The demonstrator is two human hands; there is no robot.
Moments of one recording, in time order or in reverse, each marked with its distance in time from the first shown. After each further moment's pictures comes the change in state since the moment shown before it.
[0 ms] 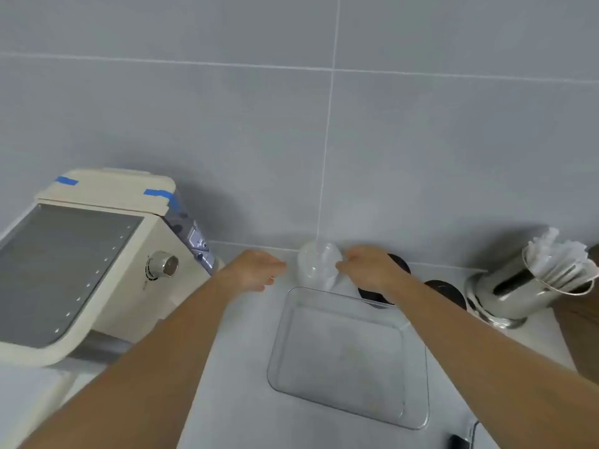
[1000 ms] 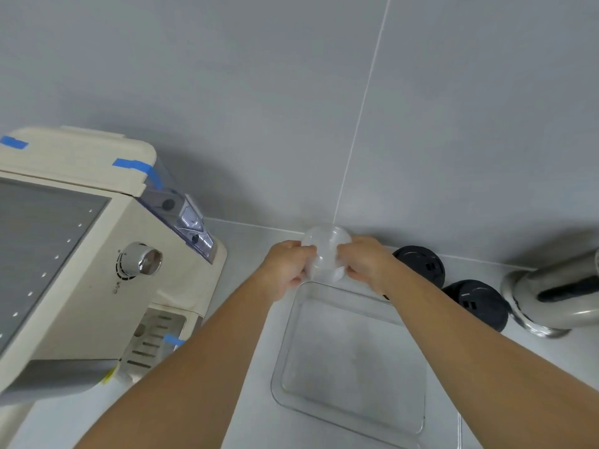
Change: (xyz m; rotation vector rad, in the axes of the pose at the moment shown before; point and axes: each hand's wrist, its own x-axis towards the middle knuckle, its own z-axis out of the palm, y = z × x) left_hand 0.053 -0.008 0.052 -0.419 0.042 -0.134; right_hand 0.069 0.005 0.047 0.435 -0.066 0.310
